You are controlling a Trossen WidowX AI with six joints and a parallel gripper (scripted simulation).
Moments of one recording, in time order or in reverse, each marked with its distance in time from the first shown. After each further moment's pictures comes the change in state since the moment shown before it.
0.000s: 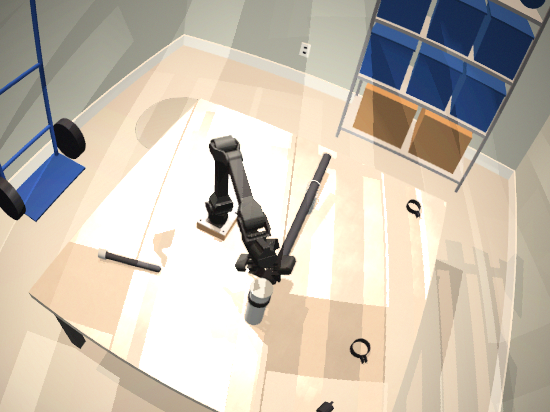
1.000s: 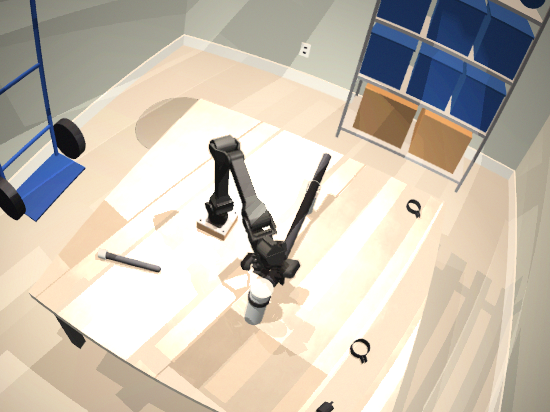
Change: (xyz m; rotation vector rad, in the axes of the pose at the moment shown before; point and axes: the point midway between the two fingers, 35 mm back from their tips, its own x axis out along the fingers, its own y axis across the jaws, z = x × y) arm 0.007 -0.012 -0.001 0.134 0.072 0.000
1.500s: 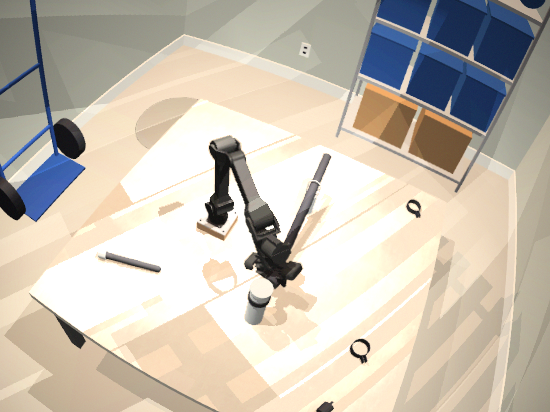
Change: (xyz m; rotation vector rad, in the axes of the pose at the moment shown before) arm 0.004 -0.008 0.000 0.084 0.047 0.000
